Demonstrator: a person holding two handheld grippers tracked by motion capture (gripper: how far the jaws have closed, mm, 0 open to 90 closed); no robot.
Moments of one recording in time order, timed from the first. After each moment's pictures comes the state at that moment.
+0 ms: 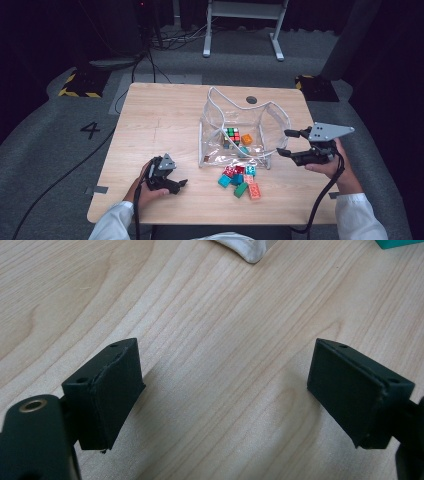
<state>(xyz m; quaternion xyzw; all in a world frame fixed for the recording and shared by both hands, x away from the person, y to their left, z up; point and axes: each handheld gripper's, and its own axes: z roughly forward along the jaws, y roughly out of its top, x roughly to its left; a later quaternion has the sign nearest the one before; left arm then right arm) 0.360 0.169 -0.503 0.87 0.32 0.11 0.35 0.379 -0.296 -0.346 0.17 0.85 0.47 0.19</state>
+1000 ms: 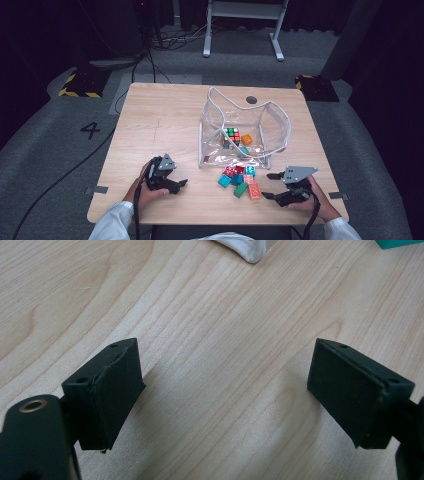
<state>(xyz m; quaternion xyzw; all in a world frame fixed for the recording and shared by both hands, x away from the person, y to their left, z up) 0.360 0.169 -0.503 0.87 0.32 0.11 0.35 0.335 -0.270 -0.474 0.18 0.90 0.39 0.09</state>
